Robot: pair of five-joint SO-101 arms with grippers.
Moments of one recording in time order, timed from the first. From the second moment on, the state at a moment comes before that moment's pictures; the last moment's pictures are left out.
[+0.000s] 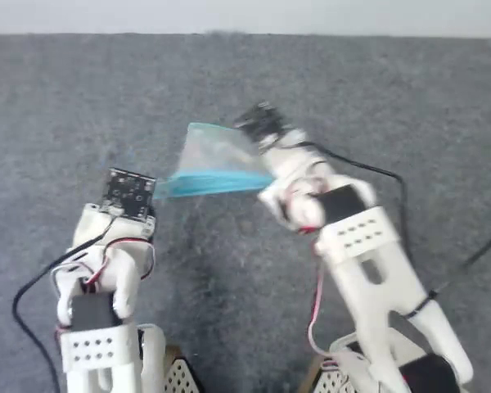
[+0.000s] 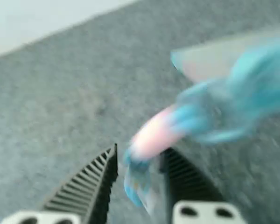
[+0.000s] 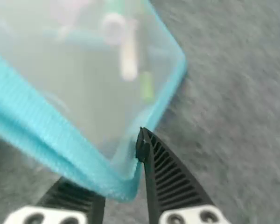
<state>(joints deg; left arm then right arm) -11.7 -78.6 74.0 56.2 -18.4 -21.0 -25.6 34.5 55.7 18.7</state>
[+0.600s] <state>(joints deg) -2.4 -78.6 74.9 59.6 -9.2 -12.2 -12.7 36.0 62.4 21.6</state>
